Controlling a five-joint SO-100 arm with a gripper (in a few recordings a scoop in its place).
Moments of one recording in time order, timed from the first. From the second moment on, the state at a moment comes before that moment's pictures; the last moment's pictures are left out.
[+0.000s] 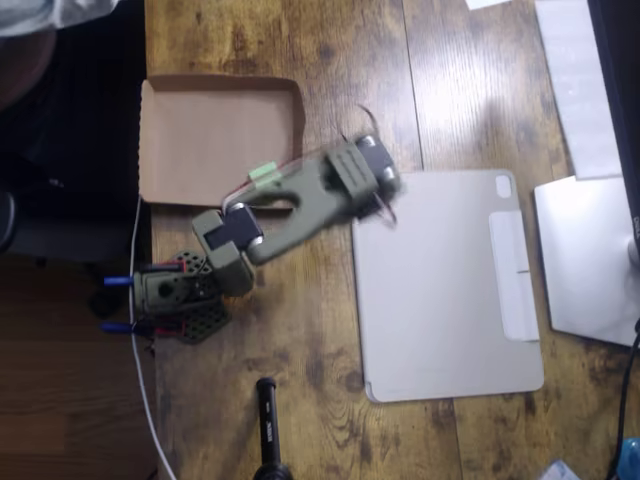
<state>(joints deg) -4.2 105.6 96.8 101.5 -2.0</state>
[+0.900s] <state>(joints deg) -0.4 102.0 104.0 102.5 0.5</state>
